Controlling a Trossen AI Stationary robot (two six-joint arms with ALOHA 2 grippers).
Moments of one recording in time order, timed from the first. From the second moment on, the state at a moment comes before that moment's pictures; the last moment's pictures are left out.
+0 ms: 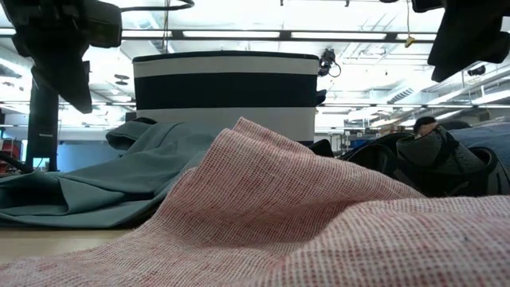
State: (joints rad) left arm -0.46 1.08 0.75 -0.76 -0.29 -1.01; right arm 0.61 1.23 0.94 -0.80 0.45 1.23
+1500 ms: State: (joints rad) left arm -0.31 1.25 0.57 -0.59 -0.16 -0.84; right arm 0.61 1.23 0.94 -0.68 0.46 1.28
